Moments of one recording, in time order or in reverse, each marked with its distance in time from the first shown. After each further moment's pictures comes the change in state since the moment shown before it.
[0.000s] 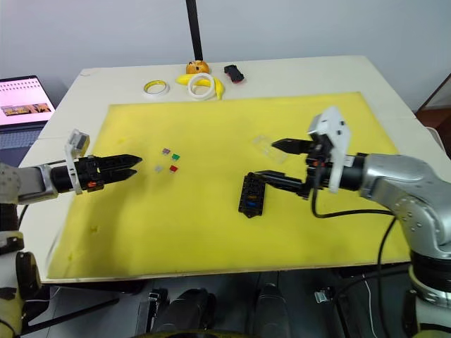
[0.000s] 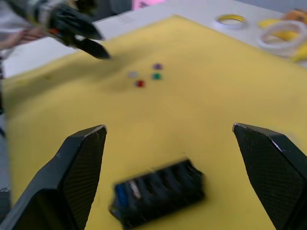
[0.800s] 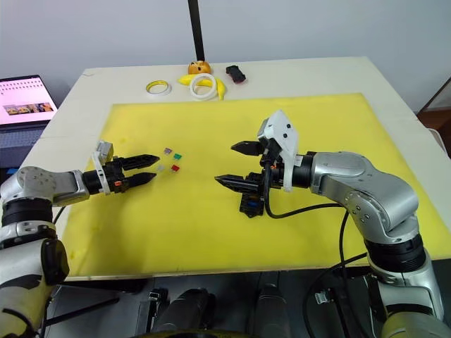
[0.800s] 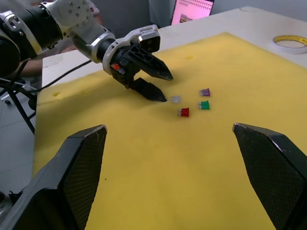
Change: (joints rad) left arm -0.064 -0.165 0.044 0.237 0.062 -0.115 0.044; right arm -0.107 0.124 0.190 0.013 -0.051 -0.014 -0.075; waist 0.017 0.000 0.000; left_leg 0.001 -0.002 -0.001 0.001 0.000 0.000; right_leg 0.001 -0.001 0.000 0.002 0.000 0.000
